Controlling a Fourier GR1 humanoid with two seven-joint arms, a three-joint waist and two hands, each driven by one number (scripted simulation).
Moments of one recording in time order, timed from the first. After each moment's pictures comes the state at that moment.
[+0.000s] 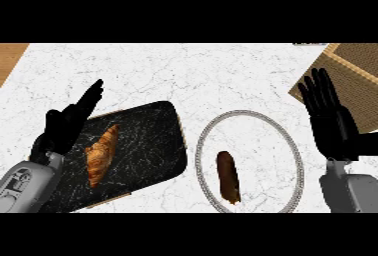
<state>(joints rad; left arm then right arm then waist) -0.29 0.51 -0.27 -1.34 0.22 0.09 0.06 -0.20 -0.23 -0.02 -1.53 -0.36 -0.05 -0.05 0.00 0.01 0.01</state>
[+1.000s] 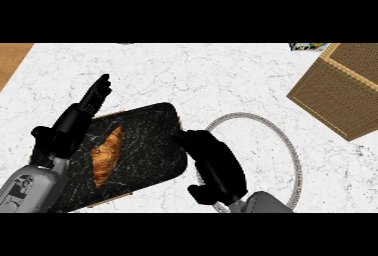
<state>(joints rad) -0.27 0.46 -0.26 -1.47 0.23 0.08 -0.03 -0.35 -0.18 0.80 -1.53 0.76 -0.21 0.37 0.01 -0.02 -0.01</state>
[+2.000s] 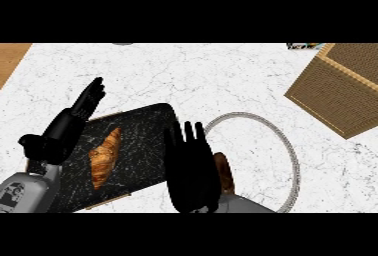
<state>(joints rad) -0.22 0.48 -0.24 -1.51 0.23 0.07 -0.04 -0.60 -0.03 0.83 -1.69 0.82 0.60 1.04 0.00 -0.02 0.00</state>
